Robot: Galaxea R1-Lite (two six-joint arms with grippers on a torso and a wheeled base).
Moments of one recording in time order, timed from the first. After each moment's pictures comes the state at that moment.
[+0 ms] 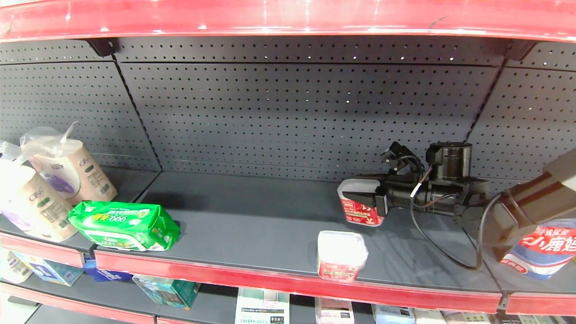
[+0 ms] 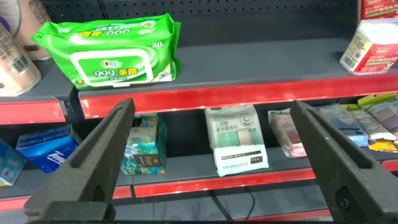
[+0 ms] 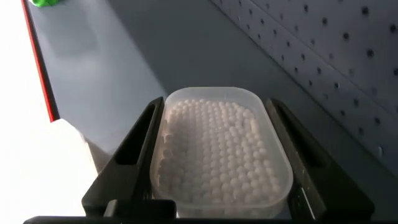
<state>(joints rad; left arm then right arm) -0.20 0.10 0.00 0.00 -0.03 0.01 0.25 2.02 -0.86 -0.81 0.61 -0.29</state>
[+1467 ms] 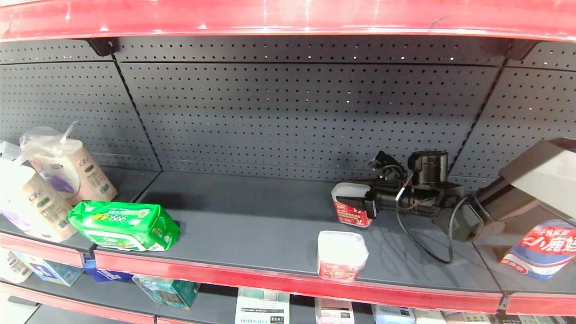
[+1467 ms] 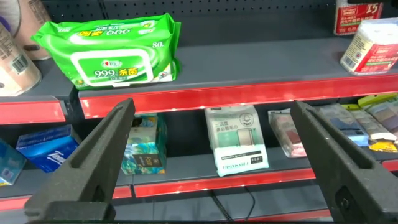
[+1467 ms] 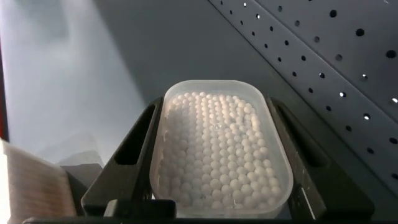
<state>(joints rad) -0.20 0.10 0.00 0.00 -0.03 0.01 0.24 2.16 -0.94 -0.84 0.62 -0.33</state>
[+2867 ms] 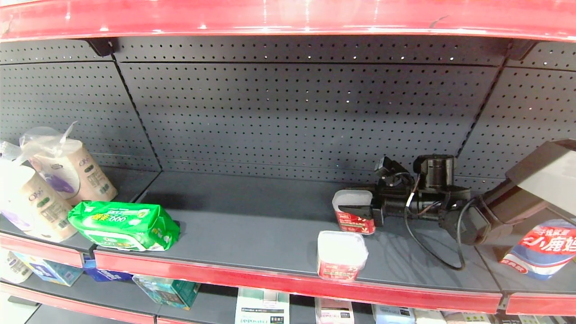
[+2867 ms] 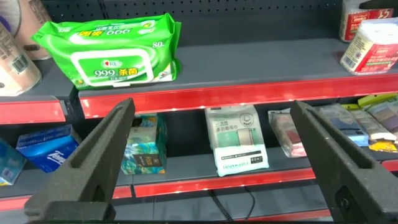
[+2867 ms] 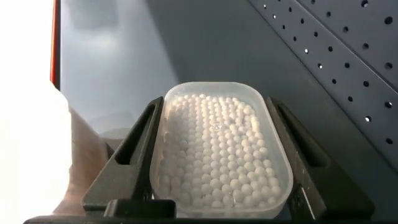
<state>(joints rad) -0.20 0.10 0.00 0.00 -0.03 0.01 0.22 2.15 -0.90 -0.83 0.79 -0.40</state>
